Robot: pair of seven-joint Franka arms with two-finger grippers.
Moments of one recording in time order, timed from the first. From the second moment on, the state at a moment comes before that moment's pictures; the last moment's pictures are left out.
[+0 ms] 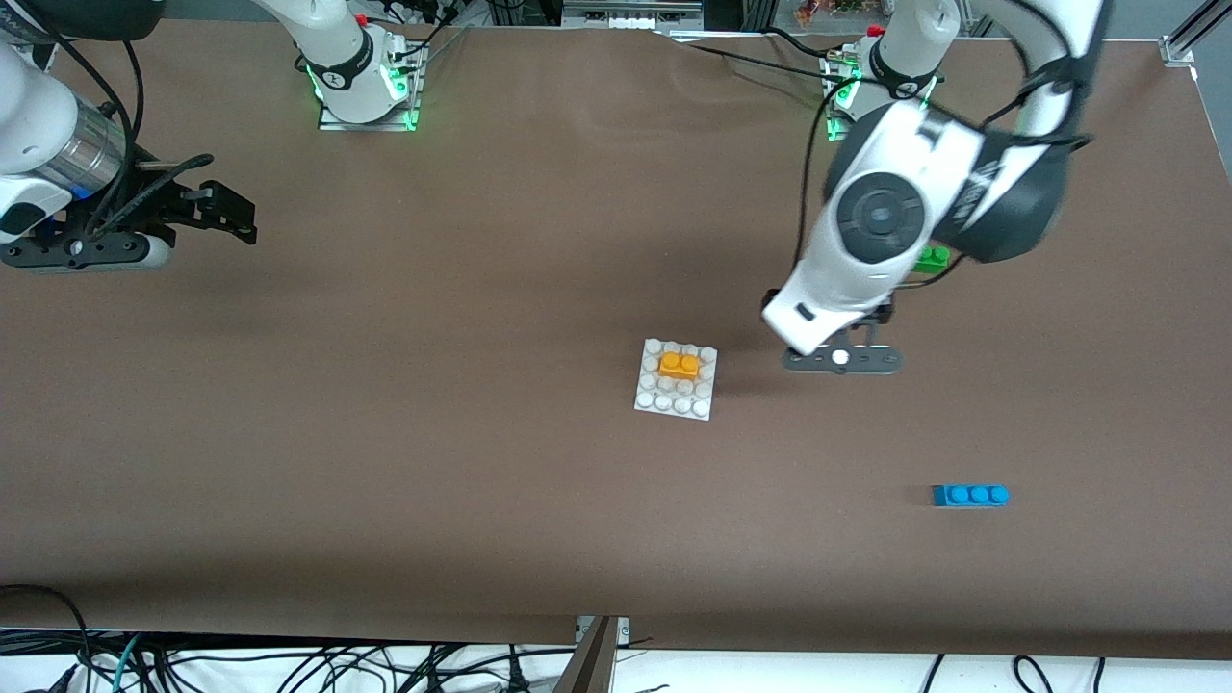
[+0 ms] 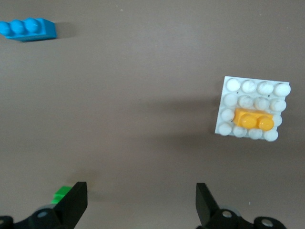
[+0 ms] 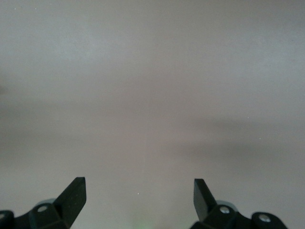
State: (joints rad) left arm -0.27 0.40 -0.16 -1.40 0.11 1.60 -0.39; right arm 0.19 0.03 -0.05 -1.63 0.01 1.58 0.07
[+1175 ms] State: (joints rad) left arm -0.04 -0.05 0.00 -1.73 0.00 1.69 -0.02; right arm 0.20 0.05 -0.05 -1.63 0.00 1.61 0.07
